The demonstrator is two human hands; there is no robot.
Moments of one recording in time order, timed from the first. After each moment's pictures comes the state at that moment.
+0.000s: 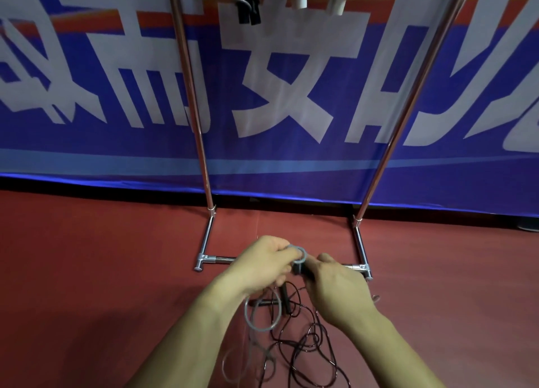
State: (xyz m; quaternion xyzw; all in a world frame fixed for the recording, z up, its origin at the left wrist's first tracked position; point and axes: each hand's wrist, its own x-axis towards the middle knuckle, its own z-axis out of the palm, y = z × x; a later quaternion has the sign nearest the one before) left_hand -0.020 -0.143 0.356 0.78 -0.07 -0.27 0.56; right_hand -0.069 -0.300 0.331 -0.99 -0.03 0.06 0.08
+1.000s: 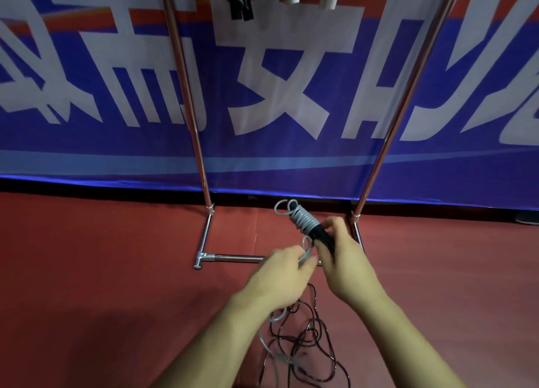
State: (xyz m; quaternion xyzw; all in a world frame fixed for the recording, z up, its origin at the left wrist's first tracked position) left_hand -0.041 -0.173 0.345 0.91 -0.12 -0.17 0.35; right_hand -0.059 -0.324 0.344 -0.92 0.02 -0.06 0.40
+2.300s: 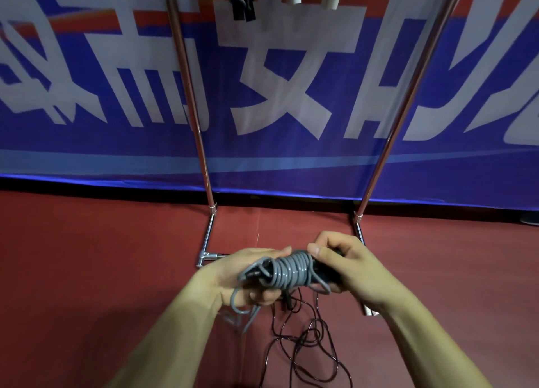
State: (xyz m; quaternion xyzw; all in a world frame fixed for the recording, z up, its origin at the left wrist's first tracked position) left_hand -0.021 -0.116 0.346 0.46 0.00 -0.53 0.72; right_hand -0.066 -0.324 0.374 -0.68 -0.01 0.16 0.72
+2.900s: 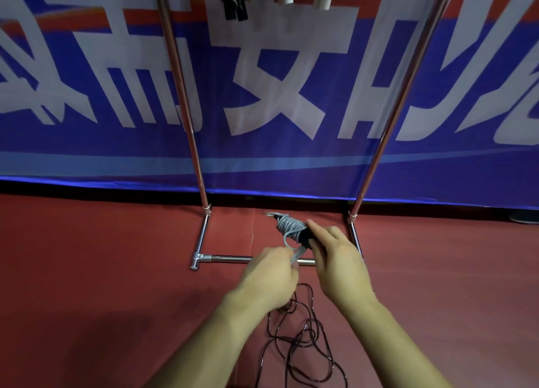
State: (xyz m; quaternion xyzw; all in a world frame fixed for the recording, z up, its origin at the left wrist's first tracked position) left_hand -0.039 -0.170 0.346 0.94 -0.13 -0.14 0.26; right_hand -0.056 -0.321 0.324 -0.94 0.00 -0.14 0.30
